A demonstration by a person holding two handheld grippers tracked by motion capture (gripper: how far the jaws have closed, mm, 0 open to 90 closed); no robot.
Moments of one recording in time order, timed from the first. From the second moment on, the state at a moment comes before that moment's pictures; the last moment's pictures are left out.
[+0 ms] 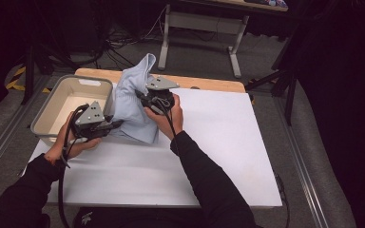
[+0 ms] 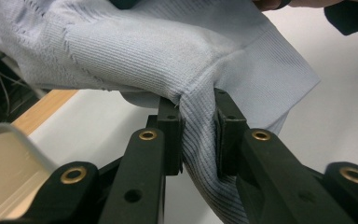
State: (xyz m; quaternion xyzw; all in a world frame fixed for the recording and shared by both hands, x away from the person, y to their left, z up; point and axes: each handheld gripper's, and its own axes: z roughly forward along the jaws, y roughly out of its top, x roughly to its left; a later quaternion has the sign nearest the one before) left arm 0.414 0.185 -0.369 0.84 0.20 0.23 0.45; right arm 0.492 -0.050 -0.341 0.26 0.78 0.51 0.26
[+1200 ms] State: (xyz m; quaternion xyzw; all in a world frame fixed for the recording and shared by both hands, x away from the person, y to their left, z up) left arm 0.421 0.275 -0.360 0.83 0.28 0.25 0.42; right arm 0.515 0.045 -0.334 0.23 0.77 0.53 0.25
